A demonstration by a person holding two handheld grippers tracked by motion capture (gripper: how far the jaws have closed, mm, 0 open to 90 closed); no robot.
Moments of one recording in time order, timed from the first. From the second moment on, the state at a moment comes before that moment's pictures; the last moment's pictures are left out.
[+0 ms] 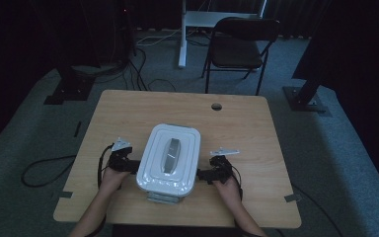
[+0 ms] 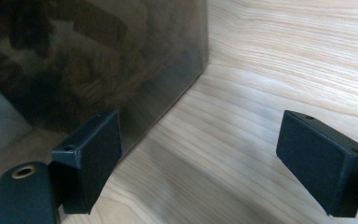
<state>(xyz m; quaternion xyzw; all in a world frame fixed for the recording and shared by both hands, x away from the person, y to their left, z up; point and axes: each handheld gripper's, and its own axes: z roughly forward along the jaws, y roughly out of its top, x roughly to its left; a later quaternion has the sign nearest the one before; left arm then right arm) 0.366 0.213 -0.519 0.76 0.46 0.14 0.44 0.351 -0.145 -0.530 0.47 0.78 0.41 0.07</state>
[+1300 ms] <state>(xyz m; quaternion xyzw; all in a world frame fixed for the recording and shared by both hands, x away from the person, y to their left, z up) 0.356 0.226 -0.523 0.76 0.45 0.17 0.43 0.368 -0.200 -0.536 0.50 0.76 0.40 0.15</state>
